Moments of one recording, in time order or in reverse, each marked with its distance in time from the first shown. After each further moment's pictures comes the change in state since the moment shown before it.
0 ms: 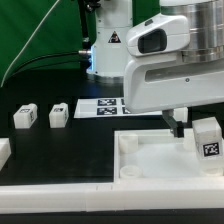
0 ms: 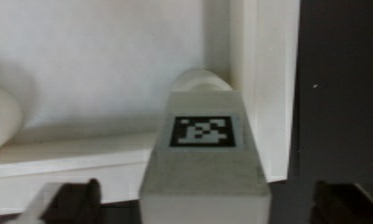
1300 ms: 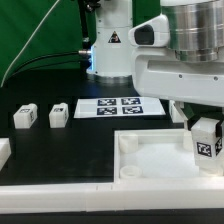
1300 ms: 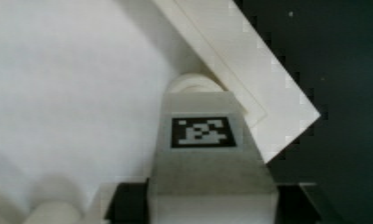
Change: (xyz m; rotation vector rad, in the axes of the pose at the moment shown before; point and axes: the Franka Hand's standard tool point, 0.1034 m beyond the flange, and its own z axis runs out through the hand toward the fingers) arm -0.002 -0.001 0.001 -0.001 0.008 0.762
